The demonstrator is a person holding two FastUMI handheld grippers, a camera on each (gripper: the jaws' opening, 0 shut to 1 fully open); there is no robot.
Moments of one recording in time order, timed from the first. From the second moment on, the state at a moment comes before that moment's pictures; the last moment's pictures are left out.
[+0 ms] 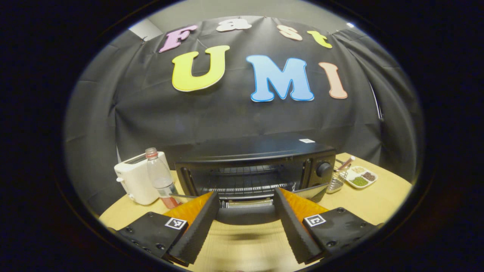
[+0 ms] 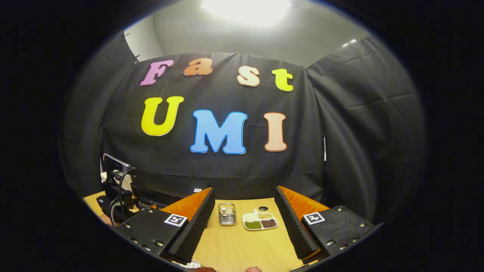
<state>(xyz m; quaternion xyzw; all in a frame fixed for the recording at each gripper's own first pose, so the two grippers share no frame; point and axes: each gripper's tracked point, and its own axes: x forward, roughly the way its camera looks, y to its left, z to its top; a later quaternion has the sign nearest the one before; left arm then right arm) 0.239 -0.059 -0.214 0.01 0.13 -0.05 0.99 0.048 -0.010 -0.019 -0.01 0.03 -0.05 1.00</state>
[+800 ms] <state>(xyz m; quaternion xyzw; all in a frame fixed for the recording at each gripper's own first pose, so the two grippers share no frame) 0.178 -0.070 -0.293 0.03 0.23 -0.05 0.97 0.008 -0.035 -0.049 0.01 0.07 -0.06 1.00</state>
